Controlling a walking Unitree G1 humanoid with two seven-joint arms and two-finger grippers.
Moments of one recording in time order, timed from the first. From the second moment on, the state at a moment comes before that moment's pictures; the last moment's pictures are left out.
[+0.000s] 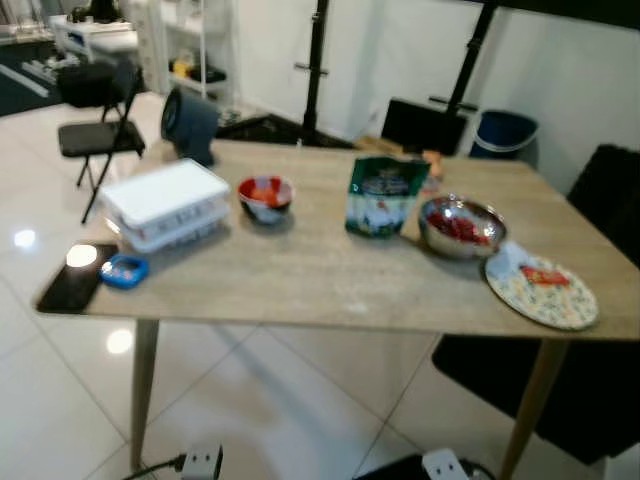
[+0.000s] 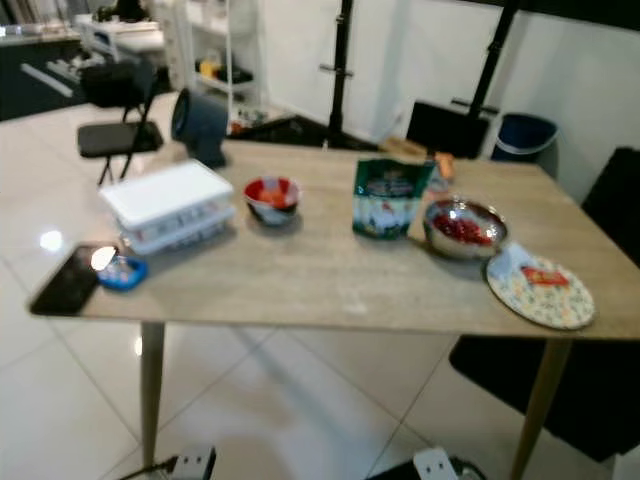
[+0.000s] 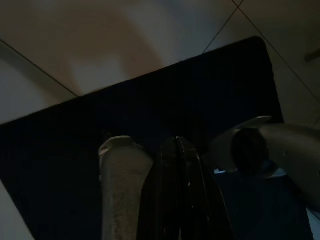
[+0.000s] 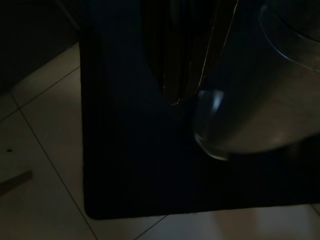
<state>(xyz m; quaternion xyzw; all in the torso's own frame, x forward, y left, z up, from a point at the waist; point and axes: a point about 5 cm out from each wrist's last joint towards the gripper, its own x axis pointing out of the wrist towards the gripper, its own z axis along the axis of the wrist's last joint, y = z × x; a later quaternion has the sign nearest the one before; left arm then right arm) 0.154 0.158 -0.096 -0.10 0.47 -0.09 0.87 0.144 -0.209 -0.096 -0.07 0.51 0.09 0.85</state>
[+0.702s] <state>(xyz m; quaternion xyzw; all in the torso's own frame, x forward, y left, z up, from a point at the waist) 0.156 0.157 -0.095 -0.10 0.47 -0.08 0.87 0.181 -0.218 -0.077 -0.06 0.45 0.07 0.89</state>
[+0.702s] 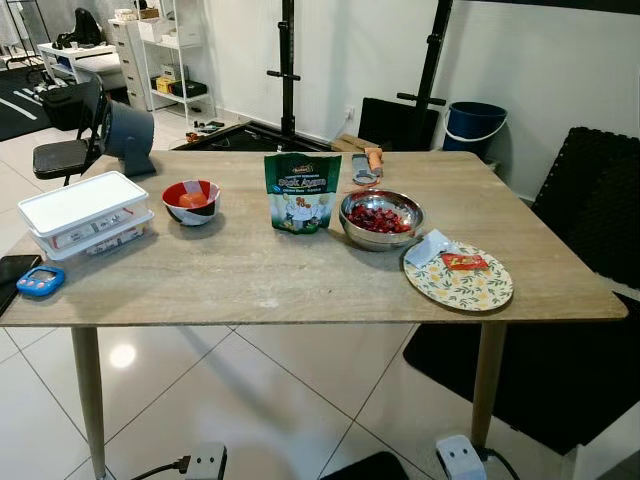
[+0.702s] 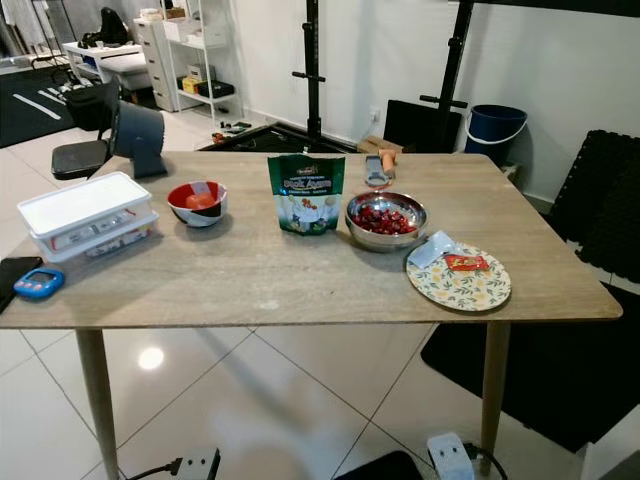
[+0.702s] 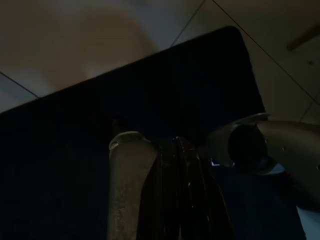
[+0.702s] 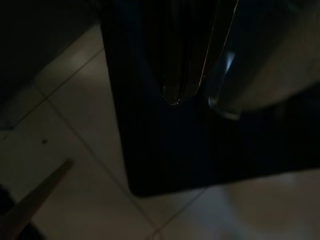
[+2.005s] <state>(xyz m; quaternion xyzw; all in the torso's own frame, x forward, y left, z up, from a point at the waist) 0.156 0.152 -0.095 -0.11 0.47 -0.10 0.87 0.261 -0.147 0.049 0.08 0.12 0.59 0.79</state>
